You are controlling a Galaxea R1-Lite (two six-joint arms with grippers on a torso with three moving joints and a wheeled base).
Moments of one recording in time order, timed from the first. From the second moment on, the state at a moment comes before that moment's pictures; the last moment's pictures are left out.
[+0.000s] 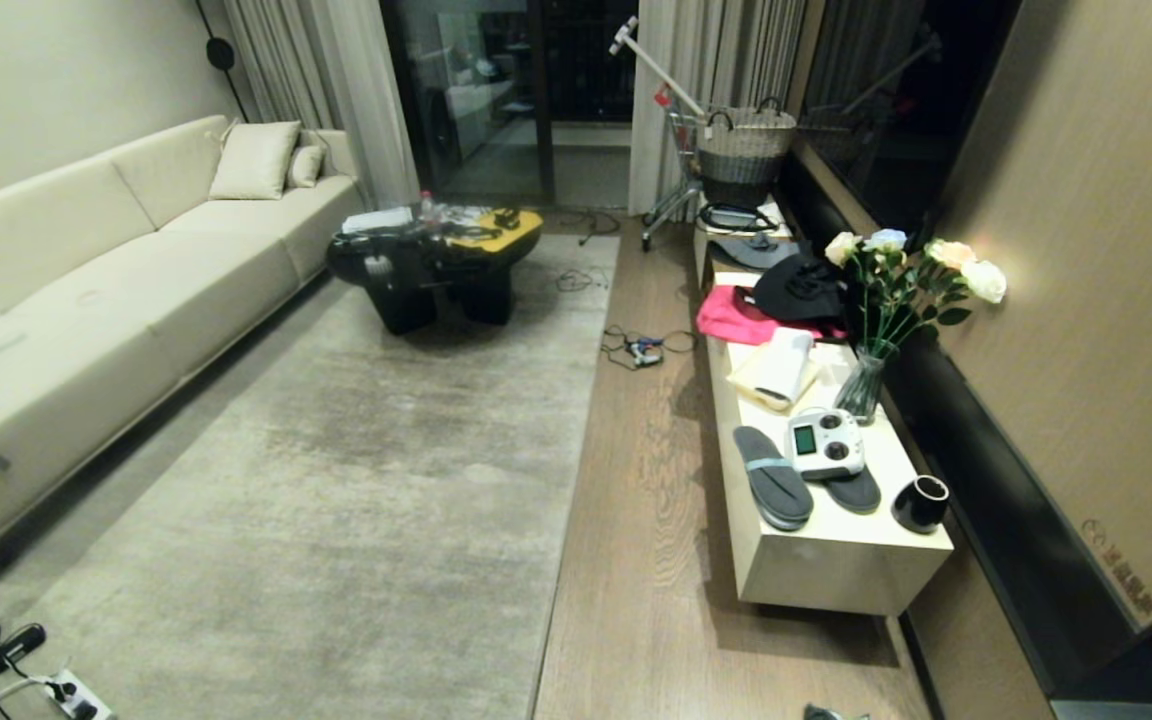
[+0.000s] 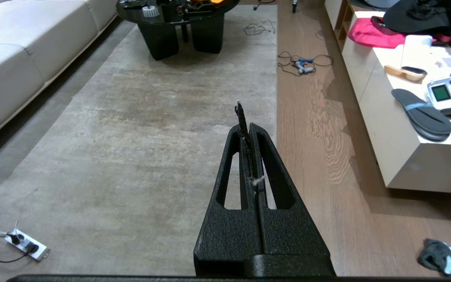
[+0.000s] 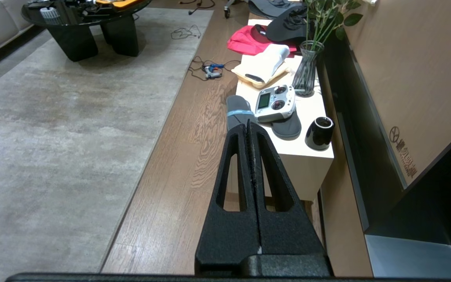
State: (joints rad) left arm 0.00 0.00 0.00 0.01 0.00 0.02; right arm 0.00 0.00 0.00 -0.01 0.01 -0.01
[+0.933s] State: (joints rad) left arm 0.00 0.00 0.00 0.01 0.00 0.02; right arm 0.00 0.00 0.00 -0.01 0.01 -0.01
